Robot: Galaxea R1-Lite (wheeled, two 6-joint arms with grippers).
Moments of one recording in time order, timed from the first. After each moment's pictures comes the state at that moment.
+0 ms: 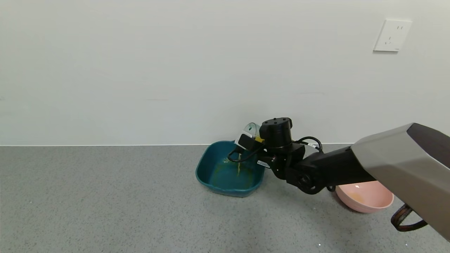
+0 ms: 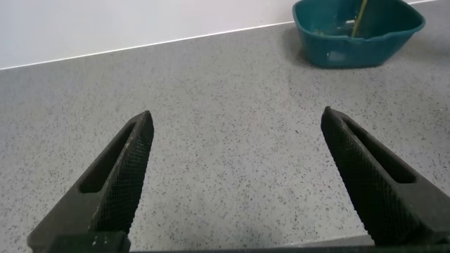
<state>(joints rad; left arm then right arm) 0.00 0.00 0.00 0.00 -0.05 0.09 0.62 2.29 -1.48 -0.49 -0.51 -0.93</state>
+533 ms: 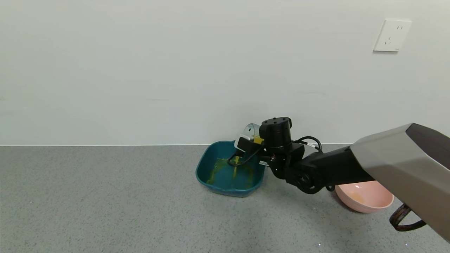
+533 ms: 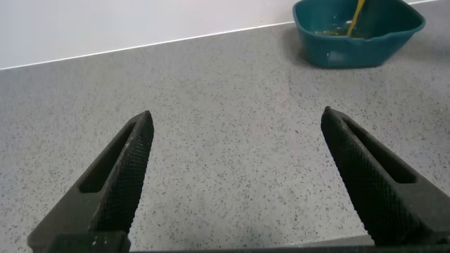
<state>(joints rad) 0.00 0.00 0.00 0.00 -0.05 0.10 0.62 2.29 -1.49 -0.50 -0.55 -1.06</state>
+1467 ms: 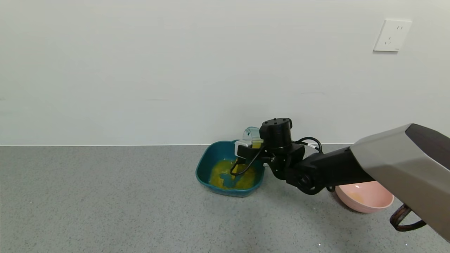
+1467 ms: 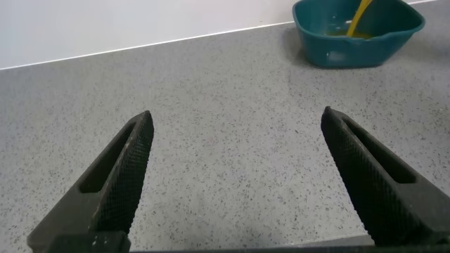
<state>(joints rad) 0.00 0.00 0.00 0.00 -0.05 0.09 0.62 2.29 -1.48 -0.50 -0.55 -1.28</state>
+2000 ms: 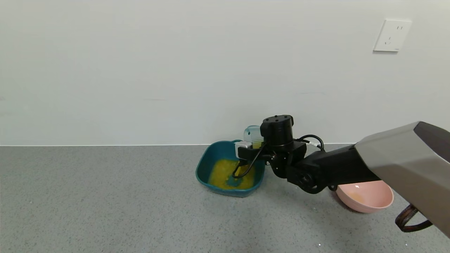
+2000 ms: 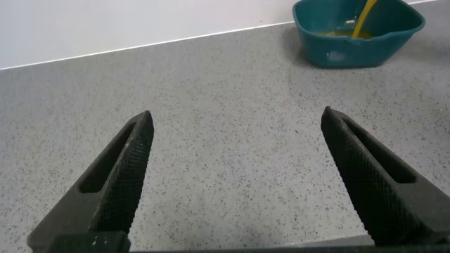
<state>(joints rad) 0.00 0.00 0.00 0.00 -0.05 0.09 0.62 2.27 -1.47 -0.50 -0.58 -1.43</state>
